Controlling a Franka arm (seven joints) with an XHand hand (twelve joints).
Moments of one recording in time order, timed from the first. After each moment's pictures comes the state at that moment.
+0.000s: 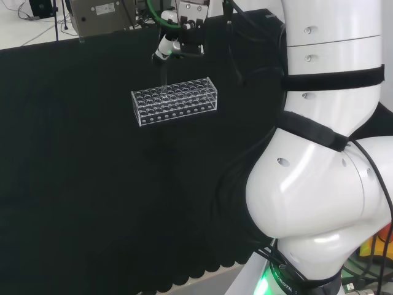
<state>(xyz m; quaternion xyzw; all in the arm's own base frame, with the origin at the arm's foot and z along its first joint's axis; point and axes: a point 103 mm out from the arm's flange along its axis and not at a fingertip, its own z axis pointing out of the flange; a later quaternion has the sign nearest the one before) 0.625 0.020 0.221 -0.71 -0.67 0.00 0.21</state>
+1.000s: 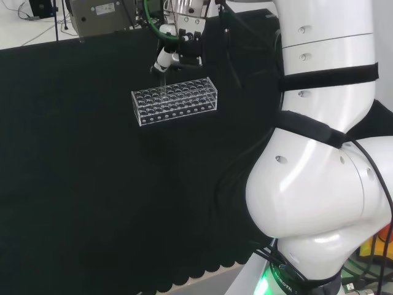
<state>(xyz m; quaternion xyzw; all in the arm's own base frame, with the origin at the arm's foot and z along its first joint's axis) 0.624 0.028 0.186 -0.70 -0.68 0.01 0.23</state>
